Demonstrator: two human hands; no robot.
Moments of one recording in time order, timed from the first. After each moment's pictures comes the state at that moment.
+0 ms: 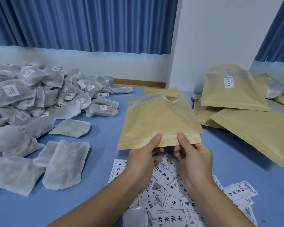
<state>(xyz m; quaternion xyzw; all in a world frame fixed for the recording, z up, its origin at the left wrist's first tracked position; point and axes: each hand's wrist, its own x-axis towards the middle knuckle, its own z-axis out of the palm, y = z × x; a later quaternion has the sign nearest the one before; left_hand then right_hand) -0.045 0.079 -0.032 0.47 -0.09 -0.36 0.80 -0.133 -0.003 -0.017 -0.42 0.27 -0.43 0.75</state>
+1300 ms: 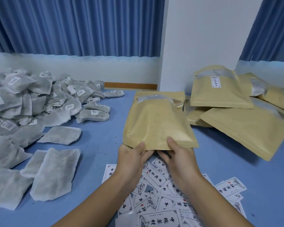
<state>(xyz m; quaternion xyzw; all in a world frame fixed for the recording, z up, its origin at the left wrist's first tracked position) -0.035 0.078 -0.034 0.44 -0.11 -0.31 0.84 -0.129 -0.007 -0.017 -0.40 0.25 -0.36 0.81</state>
